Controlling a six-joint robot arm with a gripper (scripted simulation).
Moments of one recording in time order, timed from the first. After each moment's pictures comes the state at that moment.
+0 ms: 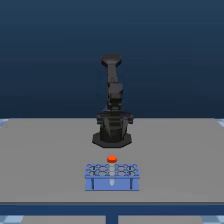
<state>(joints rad) 0.04 -0.56 1.09 -0.07 -0.14 0.04</state>
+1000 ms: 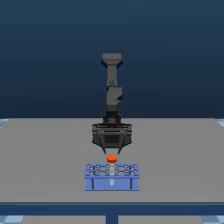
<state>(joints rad) 0.00 -0.19 0.80 0.01 -0.08 -0.01</state>
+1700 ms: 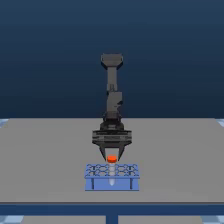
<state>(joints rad) 0.00 -0.13 0.85 0.00 -0.17 0.00</state>
